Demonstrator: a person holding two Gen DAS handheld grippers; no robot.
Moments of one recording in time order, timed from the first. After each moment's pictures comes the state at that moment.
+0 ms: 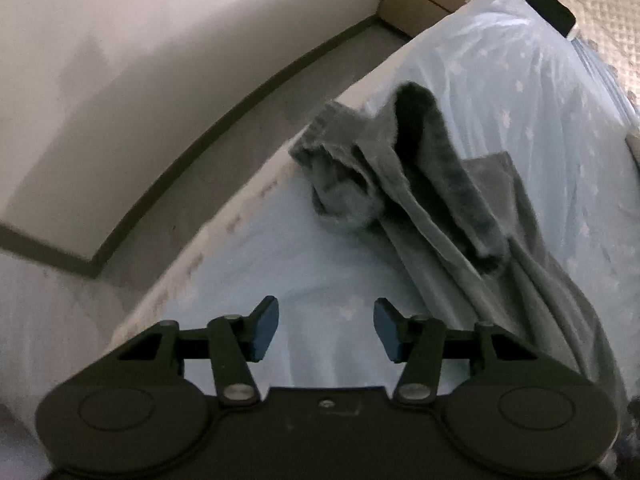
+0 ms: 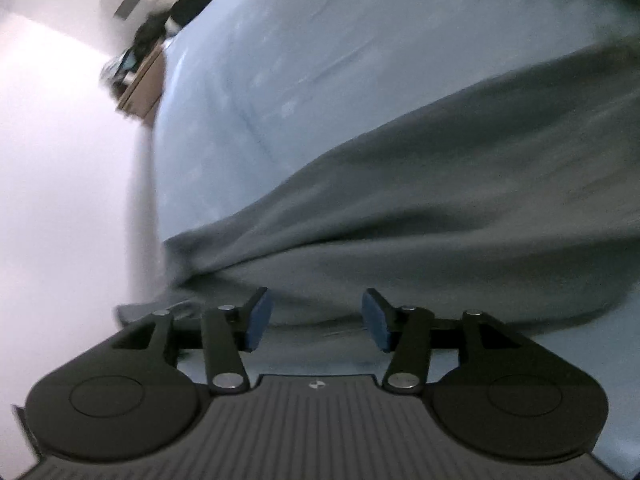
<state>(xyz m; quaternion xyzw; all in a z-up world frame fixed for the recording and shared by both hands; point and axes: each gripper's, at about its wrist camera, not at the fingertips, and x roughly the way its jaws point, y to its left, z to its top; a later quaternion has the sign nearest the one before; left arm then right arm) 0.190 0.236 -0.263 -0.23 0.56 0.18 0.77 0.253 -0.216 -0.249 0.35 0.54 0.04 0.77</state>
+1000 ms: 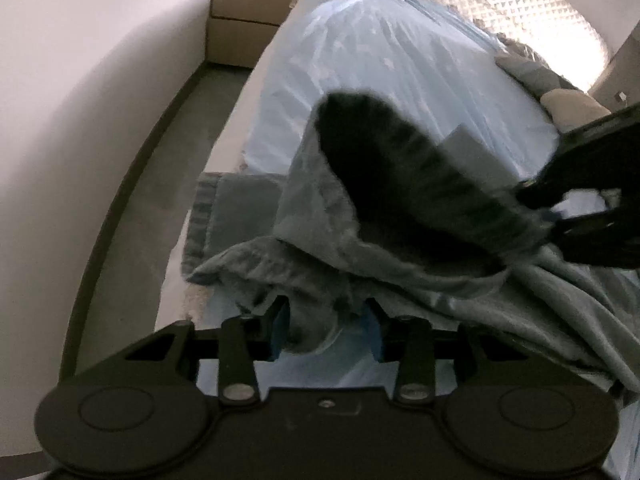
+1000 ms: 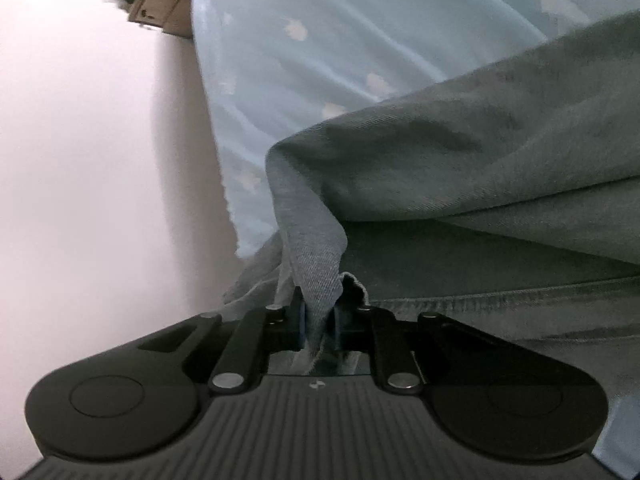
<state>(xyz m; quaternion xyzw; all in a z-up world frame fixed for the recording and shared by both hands) 0.243 0.257 -0.324 -0.11 0.50 -0.06 0.86 0.384 -0.007 -0.306 0.37 0.61 0.11 0.69</state>
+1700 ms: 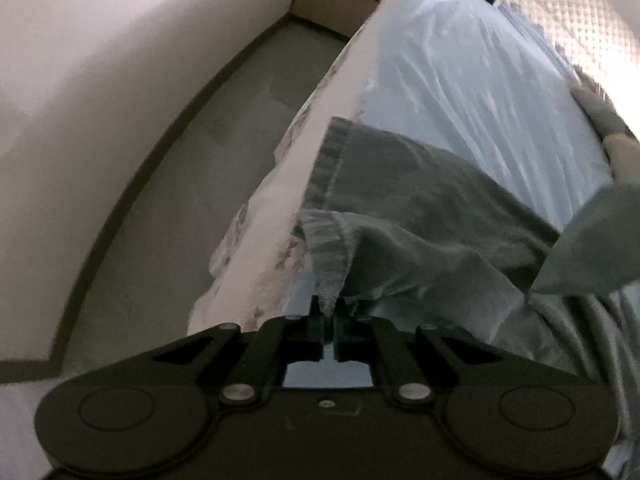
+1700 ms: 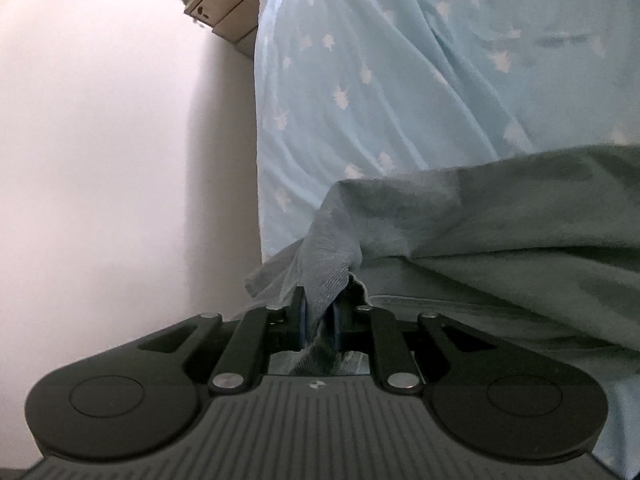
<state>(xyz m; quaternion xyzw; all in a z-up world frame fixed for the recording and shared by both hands) 0.216 0.330 -0.350 -0.20 0.54 0.04 0.81 0.364 -0.054 -0.209 0.27 0.59 0.15 0.75</state>
